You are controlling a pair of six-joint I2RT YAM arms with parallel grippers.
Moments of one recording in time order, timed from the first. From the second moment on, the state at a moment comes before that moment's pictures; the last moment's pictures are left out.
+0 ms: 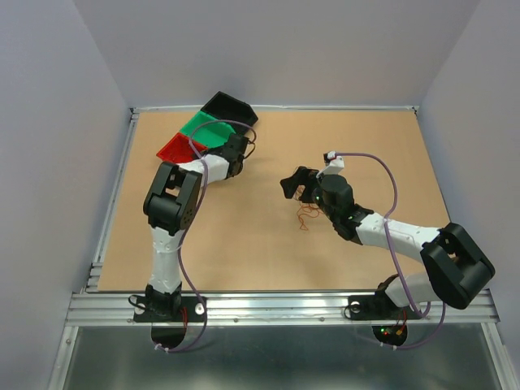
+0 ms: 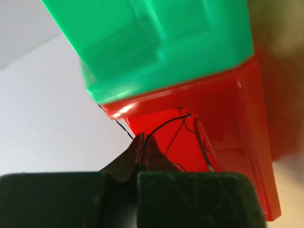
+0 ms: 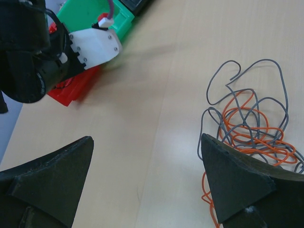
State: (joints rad) left arm -0.43 2.09 1.35 -0.15 -0.92 1.05; right arm 0.67 1.37 0.63 0.49 0.24 0.62
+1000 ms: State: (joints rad) left arm -0.20 2.07 1.63 -0.65 -0.22 0.91; right arm 0.67 1.37 0.63 0.49 0.23 0.62
